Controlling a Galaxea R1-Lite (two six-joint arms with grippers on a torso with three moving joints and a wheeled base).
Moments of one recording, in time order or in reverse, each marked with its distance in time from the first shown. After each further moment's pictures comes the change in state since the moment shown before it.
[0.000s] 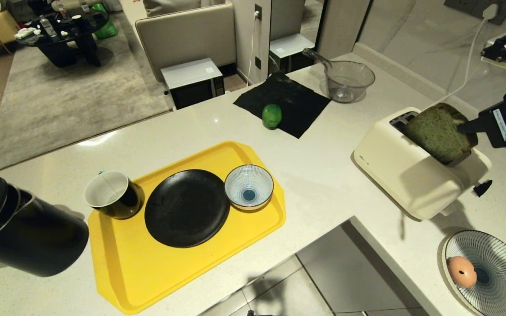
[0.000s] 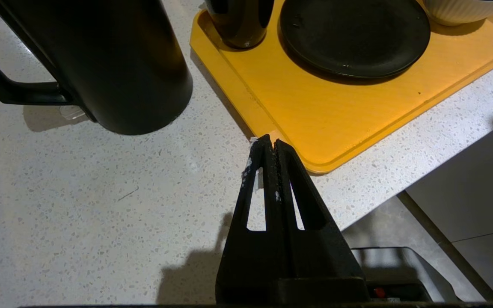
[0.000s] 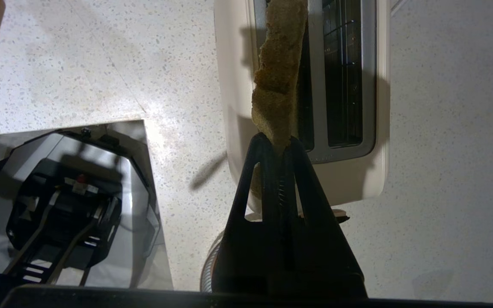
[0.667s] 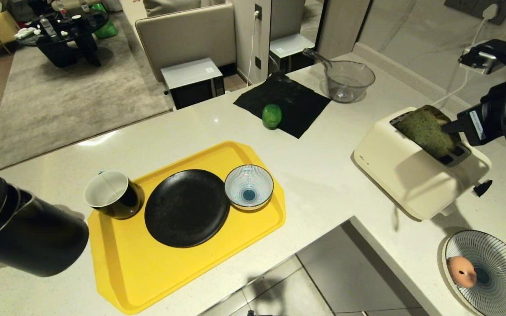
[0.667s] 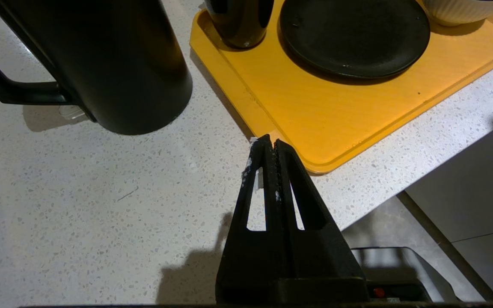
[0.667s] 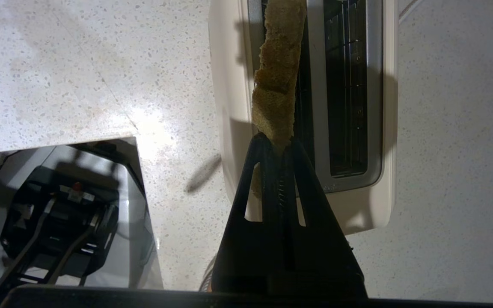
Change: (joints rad) left arm 0.000 0.000 0.000 0.000 0.000 -0.001; right arm -0.001 0.071 -0.013 -0.058 0.000 0.000
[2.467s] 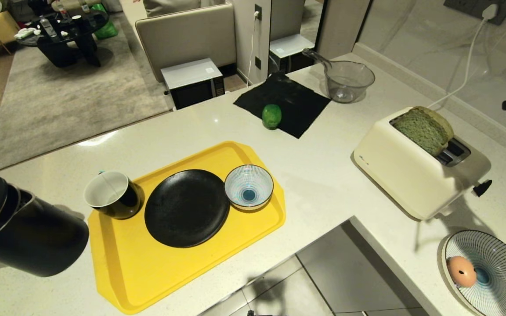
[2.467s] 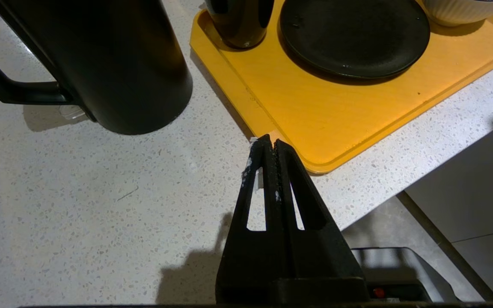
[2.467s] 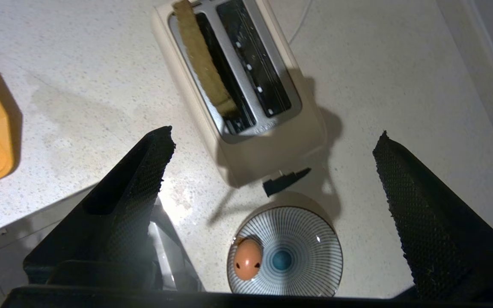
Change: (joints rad) left arm 0.000 0.000 0.000 0.000 0.001 -0.001; right arm -0.098 -0.287 0.094 0.003 -0.050 0.261
